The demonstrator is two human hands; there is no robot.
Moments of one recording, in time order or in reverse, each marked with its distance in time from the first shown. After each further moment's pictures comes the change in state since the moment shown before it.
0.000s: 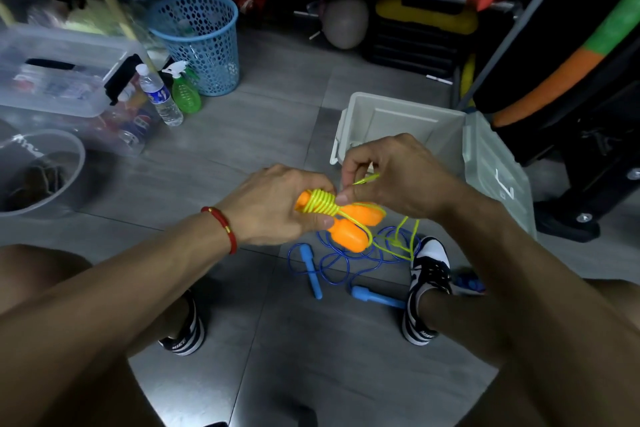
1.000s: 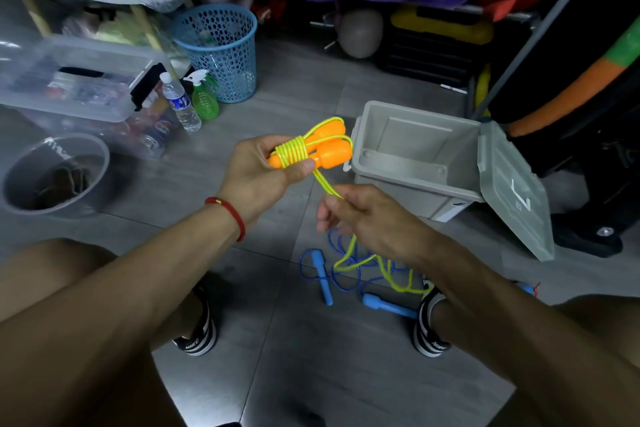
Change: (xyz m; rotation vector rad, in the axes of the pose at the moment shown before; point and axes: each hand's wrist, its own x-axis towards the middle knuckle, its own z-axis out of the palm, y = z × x) left_hand 0.005 -0.022 -0.003 -0.842 0.546 -0.417; right_hand -0.009 -0.030 0.057 0.584 -0.172 0.233
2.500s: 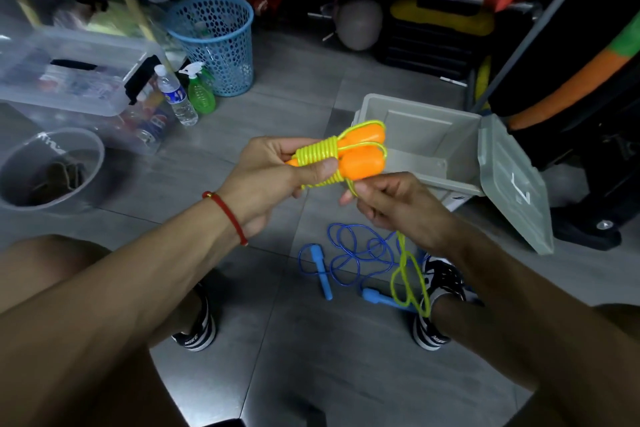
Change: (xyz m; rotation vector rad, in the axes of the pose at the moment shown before) left_hand -0.019 0.023 0.009 -0.120 -0.228 -0.082; right_hand -0.003 0.036 -0.029 0.256 0.026 -0.119
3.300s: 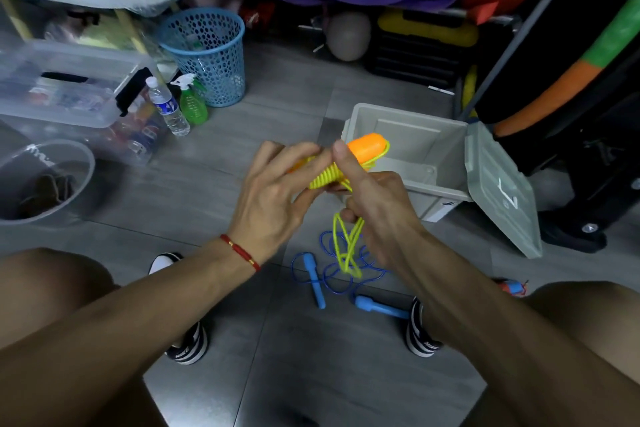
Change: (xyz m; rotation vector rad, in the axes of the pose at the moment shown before) left_hand 0.013 -0.044 0.009 0.891 0.296 0.944; right_hand 0.012 -0.048 0.043 0.270 0.546 0.324
